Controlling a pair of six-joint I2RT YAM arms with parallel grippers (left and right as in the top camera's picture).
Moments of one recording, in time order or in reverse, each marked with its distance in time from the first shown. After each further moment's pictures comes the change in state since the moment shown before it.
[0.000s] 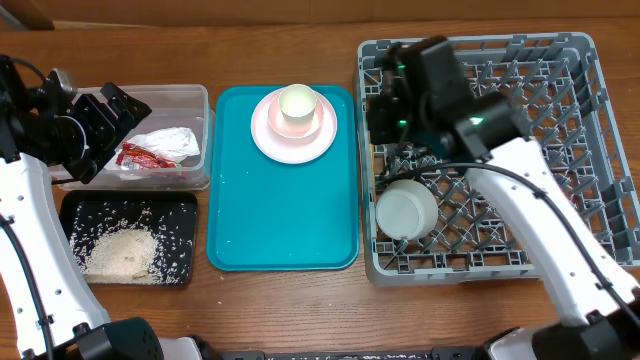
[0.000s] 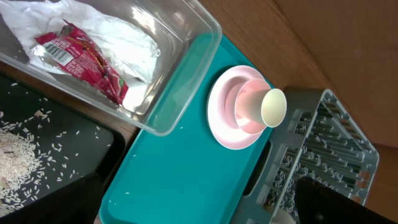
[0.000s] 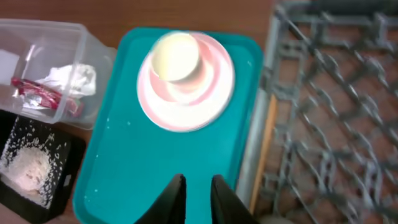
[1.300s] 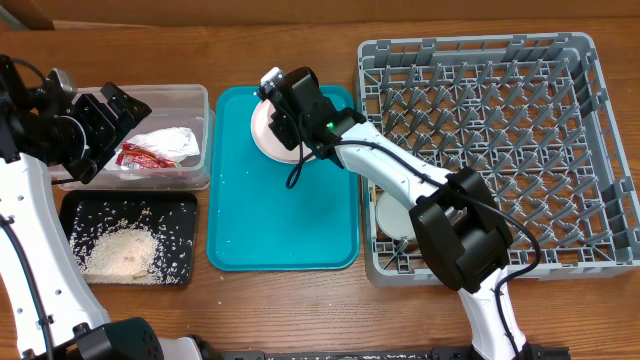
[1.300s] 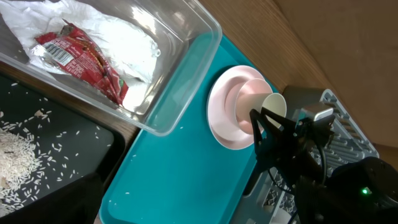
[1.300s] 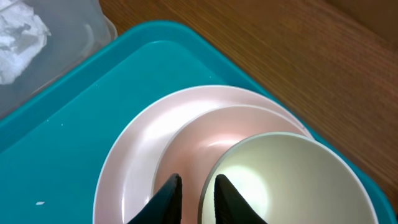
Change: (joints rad) left arm 0.000 0.000 0.000 0.000 0.000 0.000; right arm 0.187 0.605 0.110 0.584 0.127 -0.433
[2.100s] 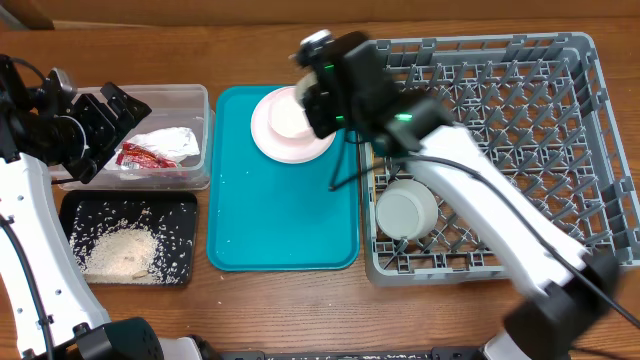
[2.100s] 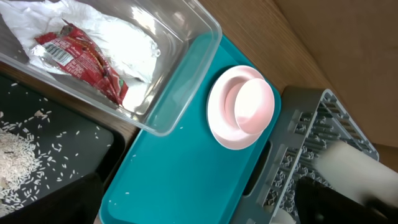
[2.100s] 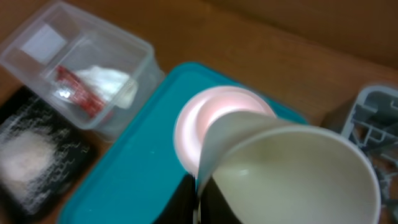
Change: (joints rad) left arm 0.000 0.000 0.000 0.000 -0.001 0.000; right arm -0.069 -0.482 0.008 -0.446 -0.122 0.229
